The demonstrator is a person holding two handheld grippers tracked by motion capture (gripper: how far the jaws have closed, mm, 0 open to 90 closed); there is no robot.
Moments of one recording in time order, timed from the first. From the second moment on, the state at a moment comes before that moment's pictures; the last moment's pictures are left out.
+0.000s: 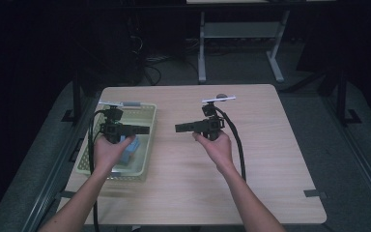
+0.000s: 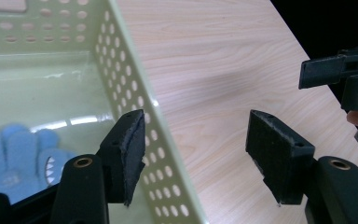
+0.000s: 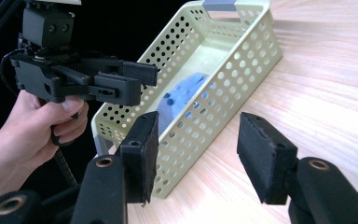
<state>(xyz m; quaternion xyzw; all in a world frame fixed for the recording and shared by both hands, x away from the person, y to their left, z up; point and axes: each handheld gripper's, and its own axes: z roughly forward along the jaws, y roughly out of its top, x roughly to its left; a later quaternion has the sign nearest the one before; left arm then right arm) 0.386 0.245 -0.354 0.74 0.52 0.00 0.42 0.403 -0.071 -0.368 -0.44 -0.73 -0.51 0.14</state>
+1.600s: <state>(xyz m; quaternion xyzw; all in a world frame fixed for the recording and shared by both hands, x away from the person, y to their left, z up) 0.376 0.171 -0.355 0.76 0.47 -0.01 0.44 0.371 -0.158 -0.377 -0.49 -0.69 -0.52 0.12</state>
